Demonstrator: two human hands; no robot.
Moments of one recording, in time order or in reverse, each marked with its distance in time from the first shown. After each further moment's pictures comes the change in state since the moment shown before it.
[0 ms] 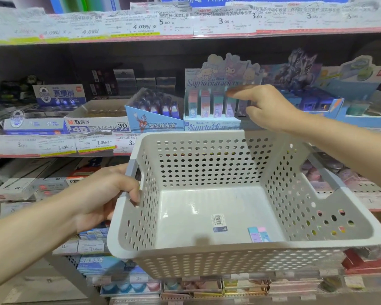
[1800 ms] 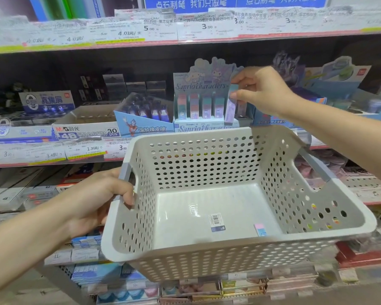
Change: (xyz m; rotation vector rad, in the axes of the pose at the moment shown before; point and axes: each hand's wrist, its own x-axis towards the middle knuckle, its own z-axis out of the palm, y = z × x) left_hand -0.001 0.005 0.006 0.022 -0.028 0.015; right_hand 0.018 0.025 -0.011 0.357 0.193 0.089
